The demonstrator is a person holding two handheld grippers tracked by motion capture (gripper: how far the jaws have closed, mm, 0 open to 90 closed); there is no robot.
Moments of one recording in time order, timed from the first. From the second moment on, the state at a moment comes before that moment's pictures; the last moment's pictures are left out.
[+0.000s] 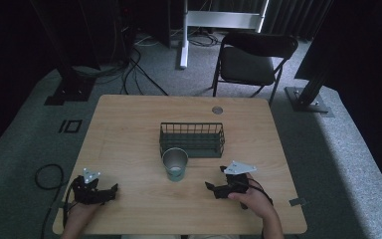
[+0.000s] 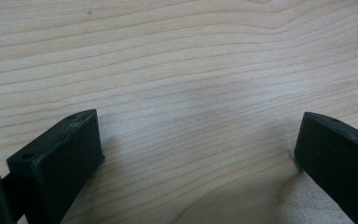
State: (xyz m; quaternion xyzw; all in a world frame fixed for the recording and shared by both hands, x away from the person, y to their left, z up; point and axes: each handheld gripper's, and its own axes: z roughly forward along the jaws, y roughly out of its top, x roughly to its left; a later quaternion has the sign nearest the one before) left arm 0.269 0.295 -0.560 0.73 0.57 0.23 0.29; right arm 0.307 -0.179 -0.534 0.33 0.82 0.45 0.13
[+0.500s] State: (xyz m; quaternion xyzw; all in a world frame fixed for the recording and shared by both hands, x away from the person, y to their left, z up) left arm 0.269 0.295 -0.559 0.73 0.57 0.23 0.29; right arm 0.315 -0.136 -0.531 0.29 0.83 0.46 0.12
